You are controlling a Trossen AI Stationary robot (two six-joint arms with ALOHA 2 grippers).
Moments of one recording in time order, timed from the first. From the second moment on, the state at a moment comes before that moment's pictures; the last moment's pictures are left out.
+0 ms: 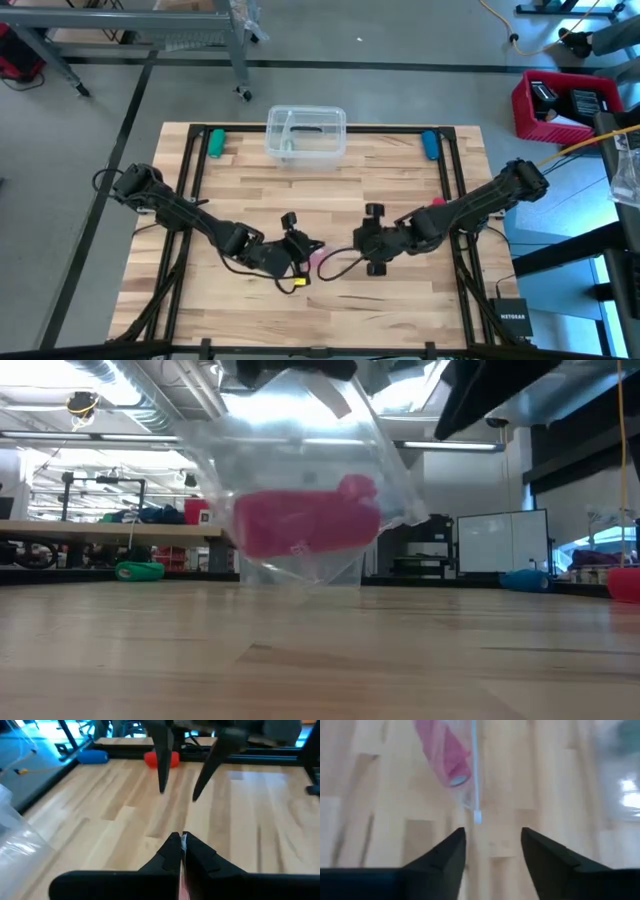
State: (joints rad) left arm -0.47 1.63 1.16 -0.08 -0.70 -0.29; right arm 0.42 1.52 1.19 -0.72 0.36 0.26
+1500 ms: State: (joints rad) left arm 0.72 1.73 1.63 -0.66 0.20 0.44; right arm 0.11 1.42 0.48 0.35 0.35 0.16
